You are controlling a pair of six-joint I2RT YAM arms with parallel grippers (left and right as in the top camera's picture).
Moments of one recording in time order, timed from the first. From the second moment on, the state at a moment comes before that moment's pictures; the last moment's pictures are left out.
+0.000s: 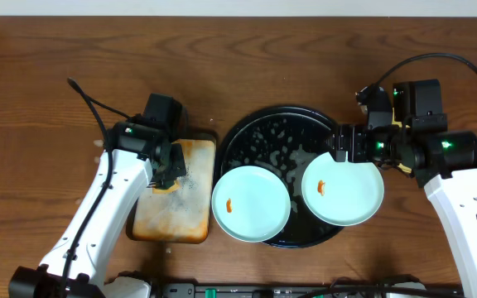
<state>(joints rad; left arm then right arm) -0.24 1.42 1.10 -1.12 -0.14 -0.45 0.14 1.29 1.21 -0.99 -0.38 0.17</state>
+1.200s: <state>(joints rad) -0.24 1.42 0.61 -0.44 -0.12 -0.38 0.14 1.22 1.21 -1.14 -0.27 0.15</state>
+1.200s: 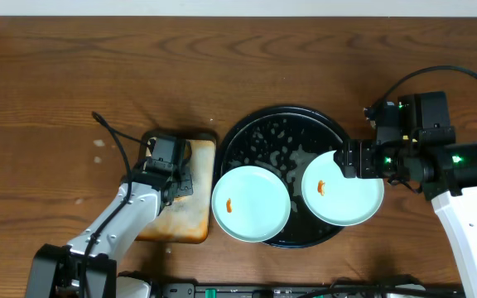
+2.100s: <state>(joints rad) -0.18 1.60 0.79 -0.63 0.05 -0.38 0.14 1.22 1.21 -1.14 -0.26 0.15</state>
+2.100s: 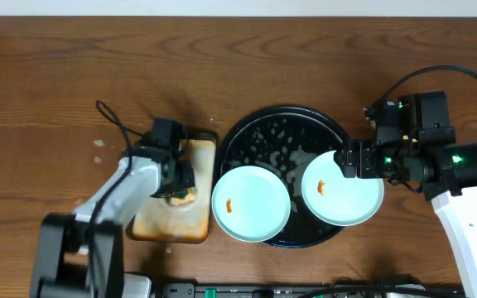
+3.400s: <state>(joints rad) -0.22 1.20 0.96 -0.90 0.15 -0.30 0.00 1.38 1.01 -1.07 -0.02 0.32</state>
